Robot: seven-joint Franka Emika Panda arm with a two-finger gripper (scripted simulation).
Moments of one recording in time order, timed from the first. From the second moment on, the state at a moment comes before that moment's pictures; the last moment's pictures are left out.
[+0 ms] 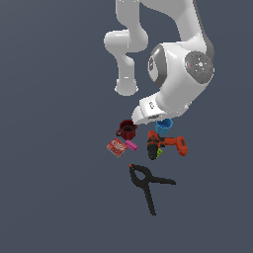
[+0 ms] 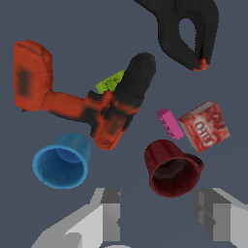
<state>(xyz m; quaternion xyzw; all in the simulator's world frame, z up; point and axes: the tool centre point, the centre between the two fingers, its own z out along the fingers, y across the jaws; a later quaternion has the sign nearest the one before) -0.046 0.112 0.207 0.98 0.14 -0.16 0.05</state>
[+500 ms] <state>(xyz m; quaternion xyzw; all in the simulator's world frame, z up) -0.127 0.210 0.125 0.90 0.28 -0.29 0.14</state>
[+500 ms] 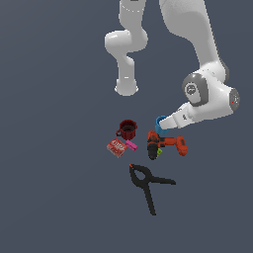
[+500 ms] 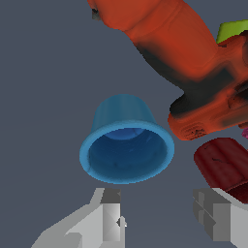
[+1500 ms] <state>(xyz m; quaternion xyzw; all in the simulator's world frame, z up) -0.180 0.238 0.085 0.86 0.35 -0.34 0.18</state>
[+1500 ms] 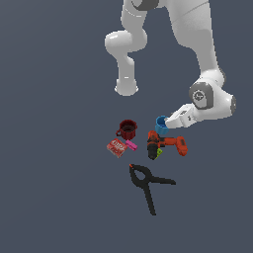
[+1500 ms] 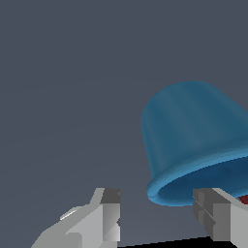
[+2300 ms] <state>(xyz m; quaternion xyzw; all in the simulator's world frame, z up) -0.187 0.229 0.075 0.86 0.35 -0.34 0.18</state>
